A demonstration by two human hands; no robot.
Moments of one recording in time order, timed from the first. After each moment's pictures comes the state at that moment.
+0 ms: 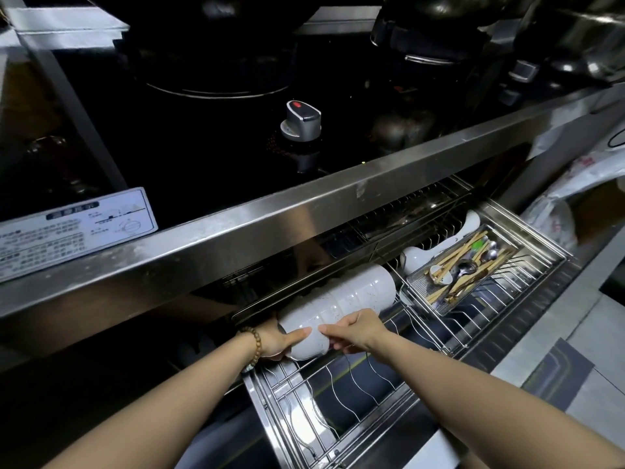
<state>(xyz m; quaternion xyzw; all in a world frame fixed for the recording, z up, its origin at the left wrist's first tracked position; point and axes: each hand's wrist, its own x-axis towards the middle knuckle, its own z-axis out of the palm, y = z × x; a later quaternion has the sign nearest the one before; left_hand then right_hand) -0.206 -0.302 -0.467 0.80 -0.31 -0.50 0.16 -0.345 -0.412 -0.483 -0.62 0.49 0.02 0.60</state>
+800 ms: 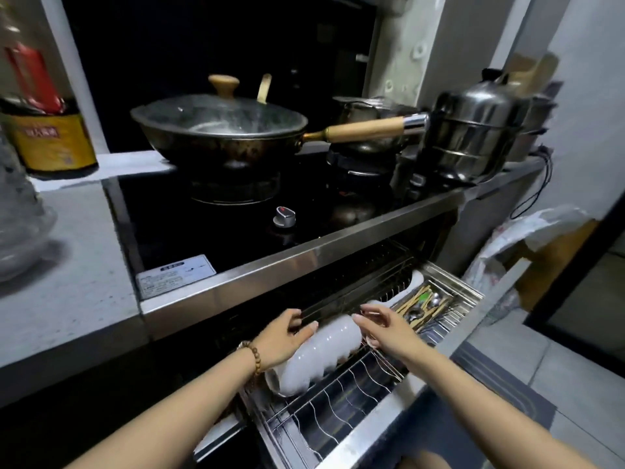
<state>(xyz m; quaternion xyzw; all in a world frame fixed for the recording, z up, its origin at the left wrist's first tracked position) -0.250 -0.261 -0.334 0.76 -0.45 -0.34 0.33 -0.436 -0.372 -0.319 -0.69 0.44 -0.19 0.55</state>
